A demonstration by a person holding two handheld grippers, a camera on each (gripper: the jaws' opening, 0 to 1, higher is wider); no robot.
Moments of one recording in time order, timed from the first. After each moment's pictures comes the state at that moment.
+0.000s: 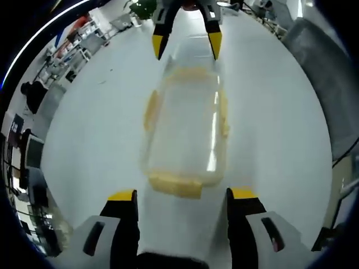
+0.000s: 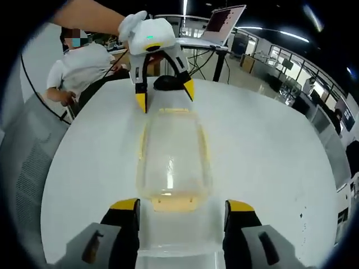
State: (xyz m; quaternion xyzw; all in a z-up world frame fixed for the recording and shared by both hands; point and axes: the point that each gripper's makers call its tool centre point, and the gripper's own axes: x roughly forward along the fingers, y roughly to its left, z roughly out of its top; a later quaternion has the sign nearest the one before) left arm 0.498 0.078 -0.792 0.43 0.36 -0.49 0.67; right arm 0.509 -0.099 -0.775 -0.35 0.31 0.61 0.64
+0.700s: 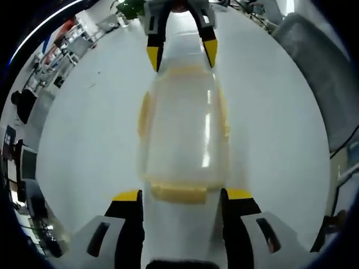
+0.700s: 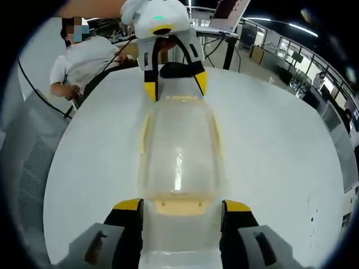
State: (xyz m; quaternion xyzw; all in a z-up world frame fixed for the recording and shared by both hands) left arm 0.502 0.070 -0.796 0.44 0.36 -0.52 0.64; right arm 0.500 -0.091 -0.798 -0.36 0.35 0.62 0.60
